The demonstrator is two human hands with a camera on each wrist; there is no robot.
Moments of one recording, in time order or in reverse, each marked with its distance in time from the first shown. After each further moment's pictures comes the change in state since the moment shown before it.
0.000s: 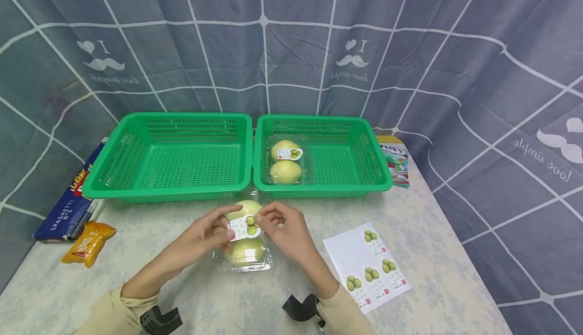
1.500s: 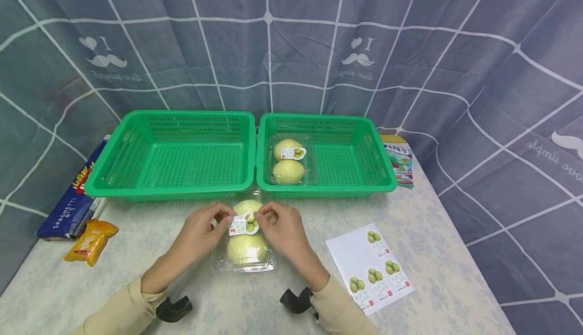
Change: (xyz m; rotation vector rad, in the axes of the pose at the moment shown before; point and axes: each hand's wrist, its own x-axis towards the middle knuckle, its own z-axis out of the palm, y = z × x) left_hand 0.019 -0.014 0.004 0.681 0.481 0.154; right_hand 0.018 0.012 0.018 -0.250 0.113 -0.042
